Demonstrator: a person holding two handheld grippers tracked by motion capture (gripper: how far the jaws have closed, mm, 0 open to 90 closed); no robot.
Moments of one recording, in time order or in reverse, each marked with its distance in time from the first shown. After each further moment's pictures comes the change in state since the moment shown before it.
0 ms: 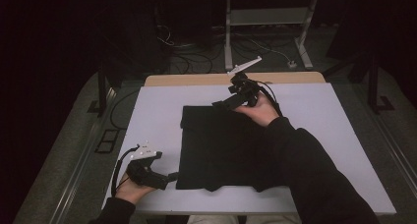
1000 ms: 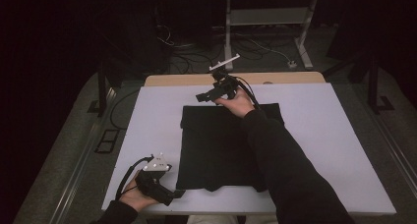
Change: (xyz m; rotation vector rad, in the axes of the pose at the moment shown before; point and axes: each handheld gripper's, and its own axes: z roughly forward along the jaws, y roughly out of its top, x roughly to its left) left arm -0.022 -0.012 0.017 0.132 -0.113 0.131; right arm -0.020 0.024 0.071 -0.009 -0.010 0.069
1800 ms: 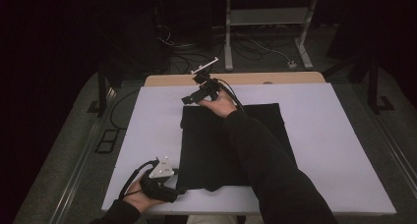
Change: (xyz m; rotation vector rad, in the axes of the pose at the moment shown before) left arm -0.009 0.000 0.008 -0.002 0.060 0.092; right arm 0.016 0.015 0.056 0.050 -0.016 -0.029
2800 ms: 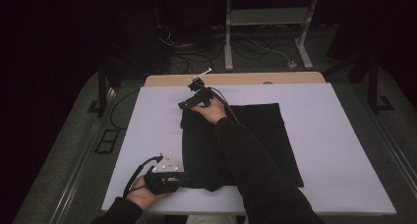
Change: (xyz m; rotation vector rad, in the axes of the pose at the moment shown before) left arm 0.005 0.011 0.008 -0.016 -0.051 -0.006; right arm -0.011 -0.018 0.058 0.003 -0.035 0.078
